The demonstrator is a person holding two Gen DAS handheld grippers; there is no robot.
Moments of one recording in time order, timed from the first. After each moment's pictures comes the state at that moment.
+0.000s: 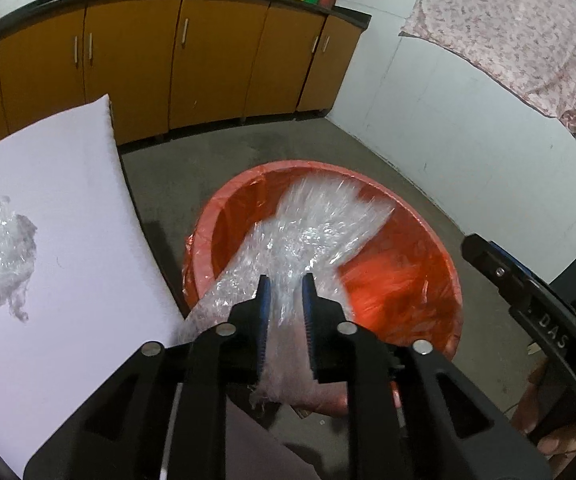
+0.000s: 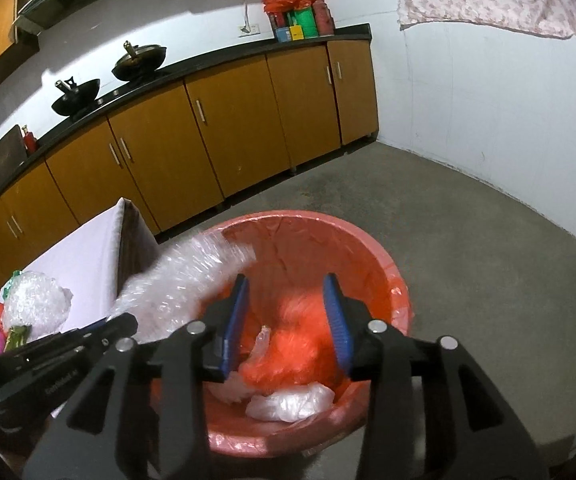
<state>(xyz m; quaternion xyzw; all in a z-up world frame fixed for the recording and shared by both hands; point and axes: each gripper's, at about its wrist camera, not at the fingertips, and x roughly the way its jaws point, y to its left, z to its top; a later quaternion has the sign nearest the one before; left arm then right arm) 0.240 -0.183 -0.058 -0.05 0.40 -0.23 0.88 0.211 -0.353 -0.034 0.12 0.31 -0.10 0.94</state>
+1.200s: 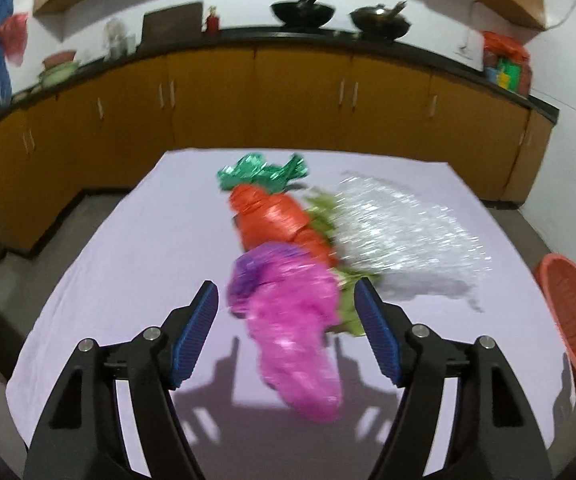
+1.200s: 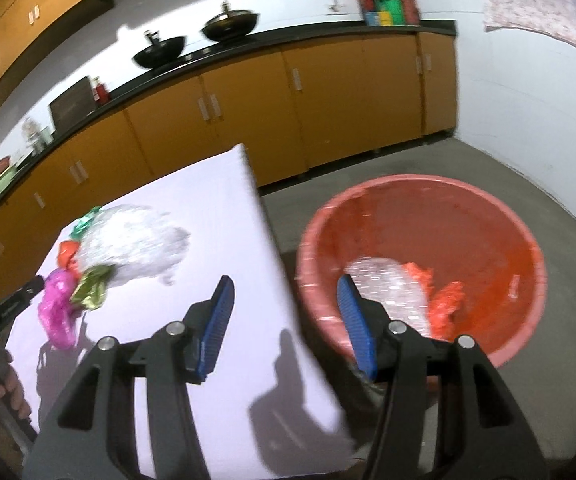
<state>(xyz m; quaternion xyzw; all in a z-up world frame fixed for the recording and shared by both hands) 0.167 0.111 -0.057 -0.08 0.33 0.13 0.93 0.201 -0.189 -0.035 0.08 0.34 0.04 0.94</state>
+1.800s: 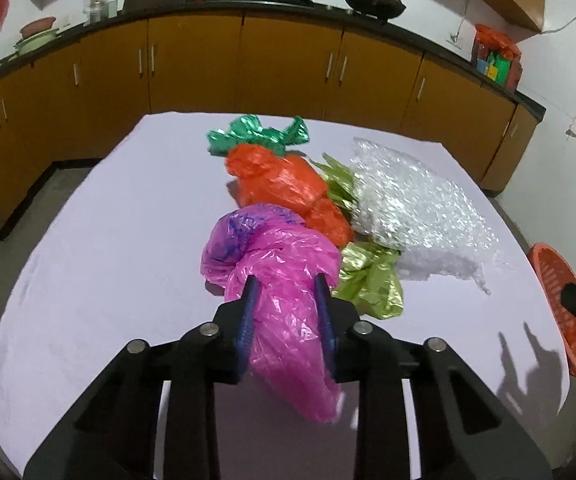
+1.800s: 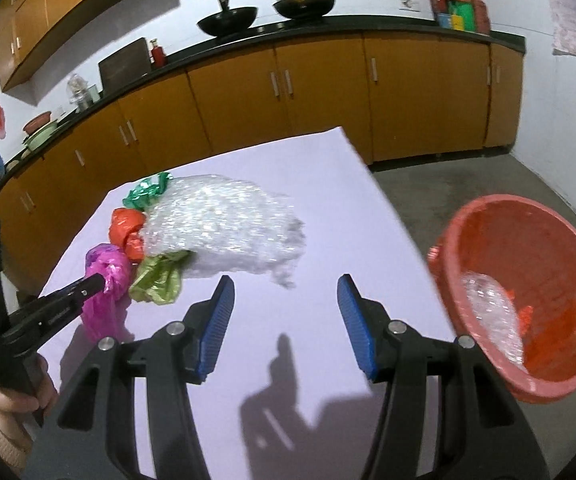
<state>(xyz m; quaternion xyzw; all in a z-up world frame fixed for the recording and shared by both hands) 0.168 0.144 -0.077 -0.11 0.35 0.07 0.93 0.231 -0.075 -0.037 0.03 0.36 0.13 0.92</state>
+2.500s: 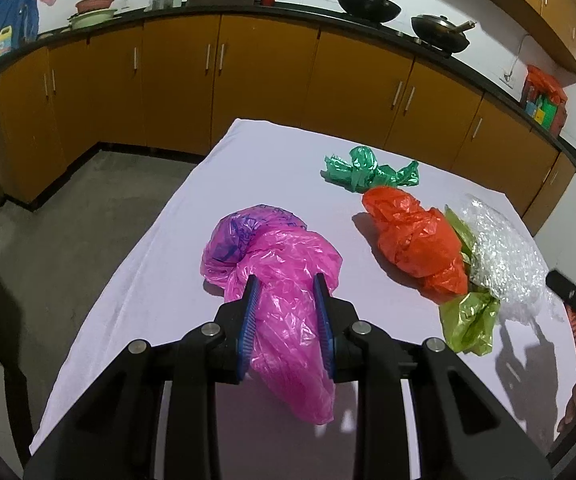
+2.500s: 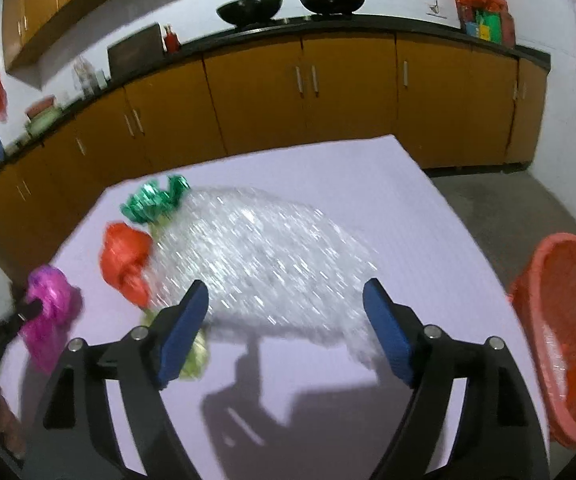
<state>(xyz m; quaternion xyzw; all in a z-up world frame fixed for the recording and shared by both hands) 0.155 0.236 -0.075 -0.16 0.34 0.15 0.92 0.304 -0.001 -0.055 0.03 0.35 0.14 0.93</state>
